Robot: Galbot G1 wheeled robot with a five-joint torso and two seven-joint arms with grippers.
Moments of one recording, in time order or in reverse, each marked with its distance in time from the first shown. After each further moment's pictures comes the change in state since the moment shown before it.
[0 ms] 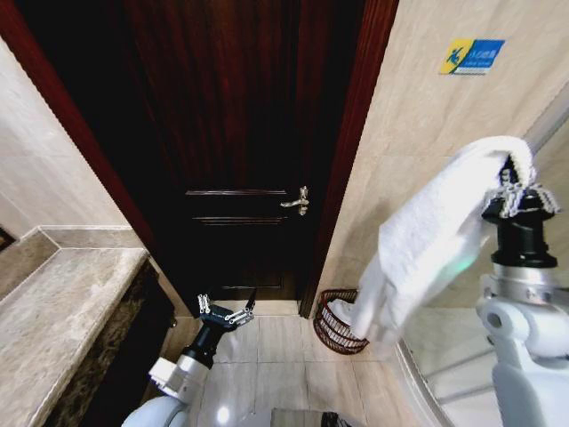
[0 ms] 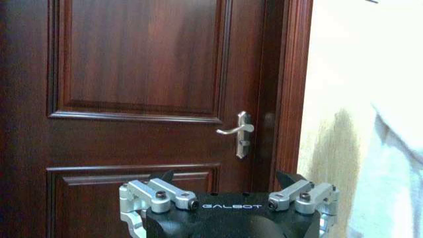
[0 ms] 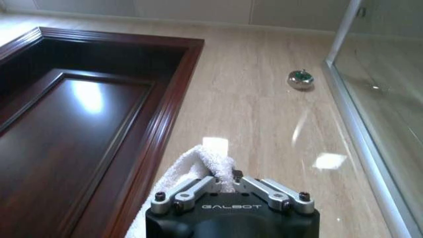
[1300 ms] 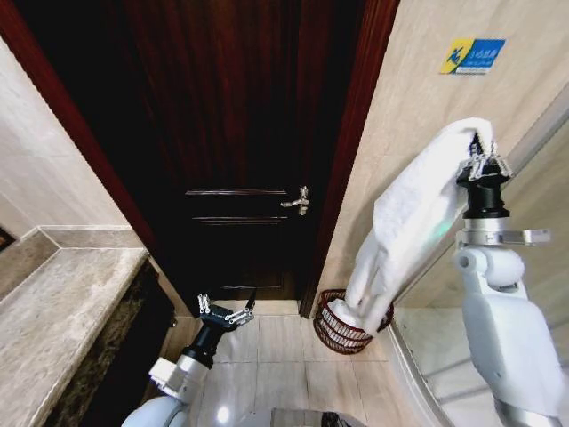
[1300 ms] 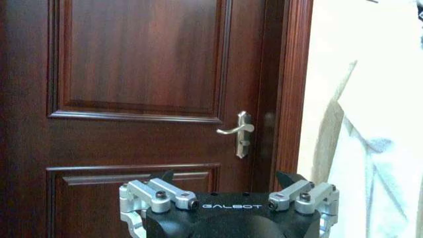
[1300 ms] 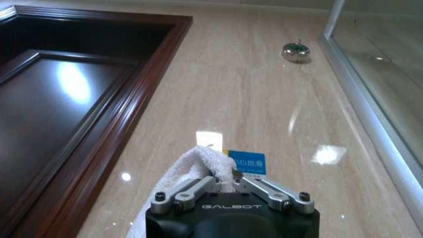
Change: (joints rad) left arm 0.000 0.000 0.000 0.000 0.000 0.000 0.000; right arm 0.372 -0.045 -0.202 -0.378 -0.031 0.055 -0.044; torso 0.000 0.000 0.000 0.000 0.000
